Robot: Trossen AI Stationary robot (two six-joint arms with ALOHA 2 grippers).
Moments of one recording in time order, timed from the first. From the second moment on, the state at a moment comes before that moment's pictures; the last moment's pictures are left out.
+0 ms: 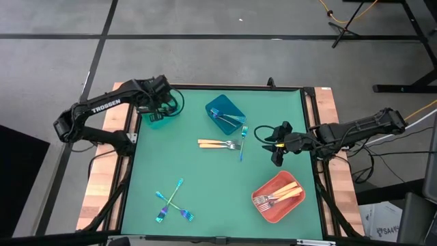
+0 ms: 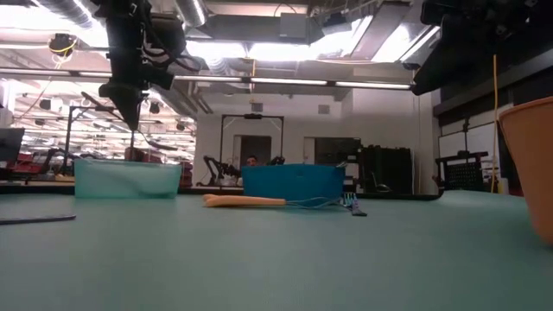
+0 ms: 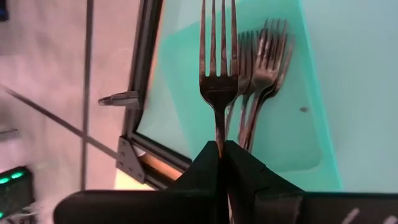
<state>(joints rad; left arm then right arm) 0.68 1.21 0.98 -1.06 -0.39 0.43 0.25 0.95 0.74 -0.57 0.35 0.53</state>
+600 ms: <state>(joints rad) 0.71 1.25 0.98 -1.06 -0.33 0.48 0.25 0.95 0.74 -0.57 0.35 0.53</state>
